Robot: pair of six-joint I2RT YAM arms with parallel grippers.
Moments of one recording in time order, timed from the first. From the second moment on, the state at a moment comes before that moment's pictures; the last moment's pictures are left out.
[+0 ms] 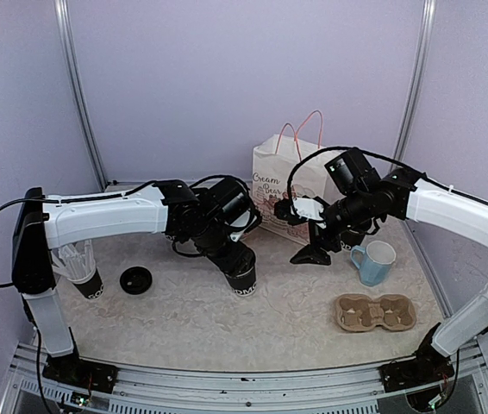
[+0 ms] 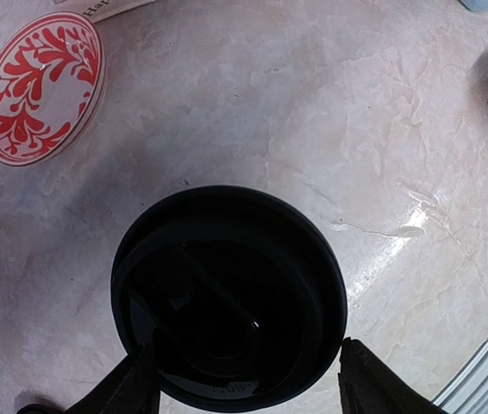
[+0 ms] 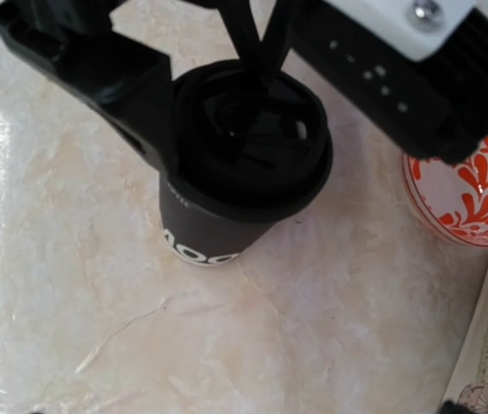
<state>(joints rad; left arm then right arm) -0.99 1.86 1.57 -0.82 -0.11 -0.18 0.71 1.46 1.28 -0.68 -0.38 -0.76</state>
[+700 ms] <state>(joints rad) -1.00 1.87 1.61 -0.76 -0.09 -0.16 0.71 1.46 1.28 -0.68 -0.38 -0.76</state>
